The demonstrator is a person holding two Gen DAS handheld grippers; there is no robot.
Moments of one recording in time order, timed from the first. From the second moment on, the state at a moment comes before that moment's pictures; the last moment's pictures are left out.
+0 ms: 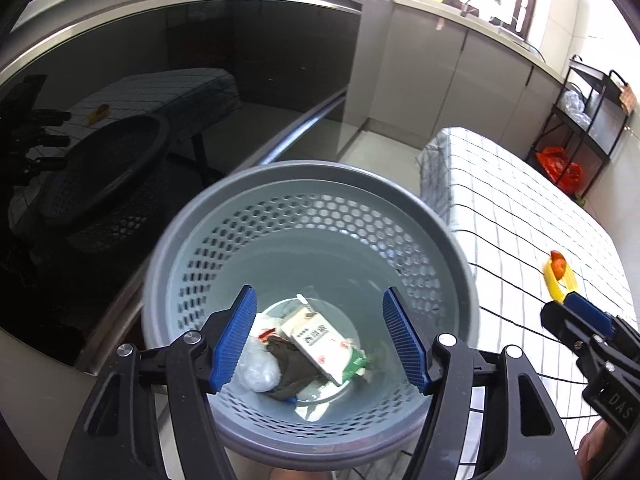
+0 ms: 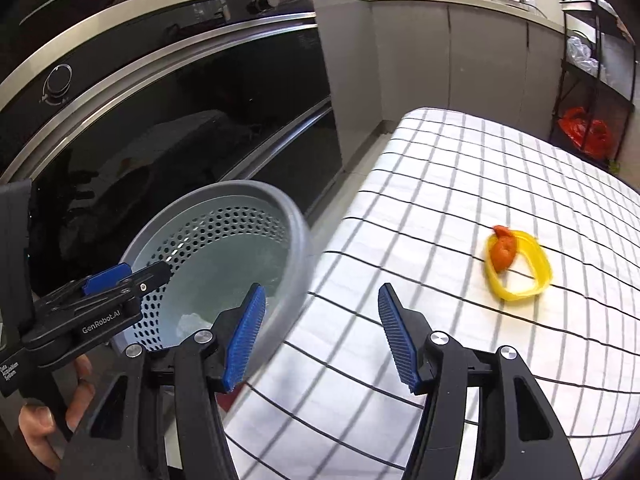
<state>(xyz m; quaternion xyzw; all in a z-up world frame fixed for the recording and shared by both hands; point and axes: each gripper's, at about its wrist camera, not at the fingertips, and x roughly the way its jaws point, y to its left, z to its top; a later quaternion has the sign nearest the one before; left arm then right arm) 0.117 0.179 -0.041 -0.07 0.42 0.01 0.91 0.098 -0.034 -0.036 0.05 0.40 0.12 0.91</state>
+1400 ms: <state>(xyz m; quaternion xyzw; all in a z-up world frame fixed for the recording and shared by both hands) 0.114 0.048 -0.041 0.00 0.42 -0.09 0.90 0.179 -0.167 -0.090 0.05 0.42 0.02 0.91</state>
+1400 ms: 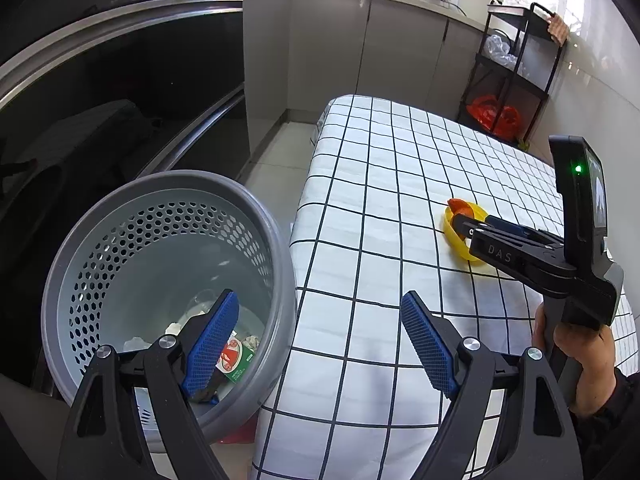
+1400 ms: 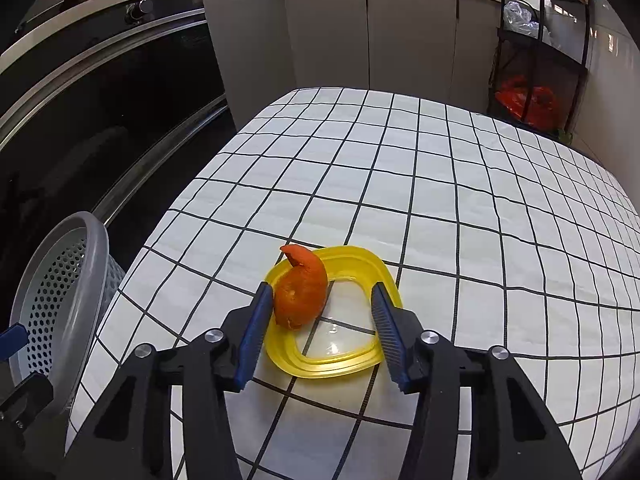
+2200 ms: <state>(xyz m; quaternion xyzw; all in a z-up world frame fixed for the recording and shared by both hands) 0.098 -0.009 -0.042 0.02 0.42 -0.12 0.90 0.065 -0.249 -0.018 0.14 0.35 0.00 0.93</state>
